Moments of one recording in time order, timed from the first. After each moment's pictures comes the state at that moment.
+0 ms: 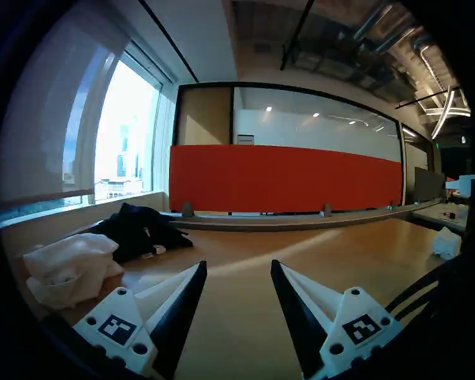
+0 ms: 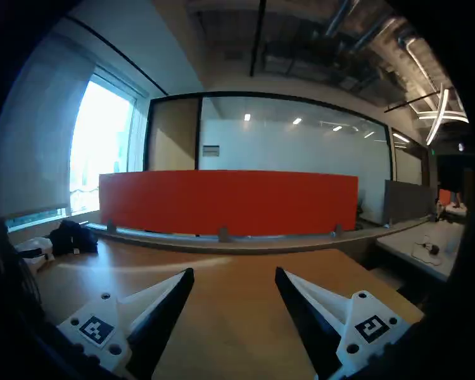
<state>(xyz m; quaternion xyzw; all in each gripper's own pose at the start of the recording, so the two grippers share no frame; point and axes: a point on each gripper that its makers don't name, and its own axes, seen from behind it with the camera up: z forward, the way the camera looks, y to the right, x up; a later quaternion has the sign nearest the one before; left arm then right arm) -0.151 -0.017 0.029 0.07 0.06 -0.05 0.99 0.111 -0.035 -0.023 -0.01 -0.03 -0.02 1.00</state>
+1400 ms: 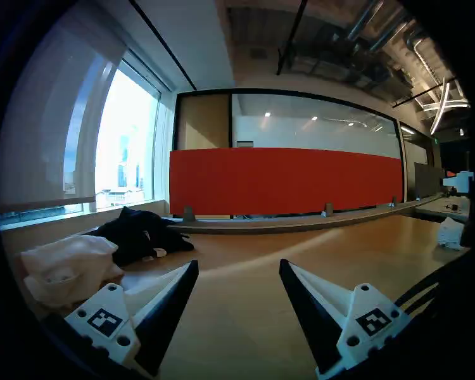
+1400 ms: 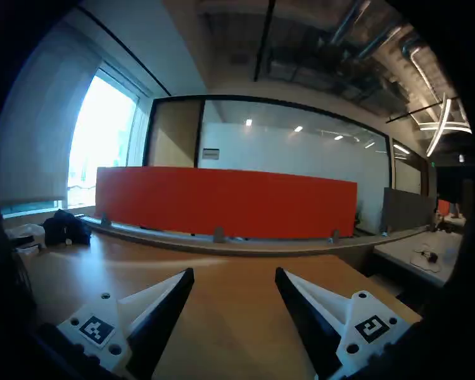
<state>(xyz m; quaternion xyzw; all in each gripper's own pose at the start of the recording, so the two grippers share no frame) -0.162 -0.016 0.034 0.08 0.08 -0.03 0.99 0.091 -0.022 -0.008 -0.01 -0.01 -0.04 1.00</state>
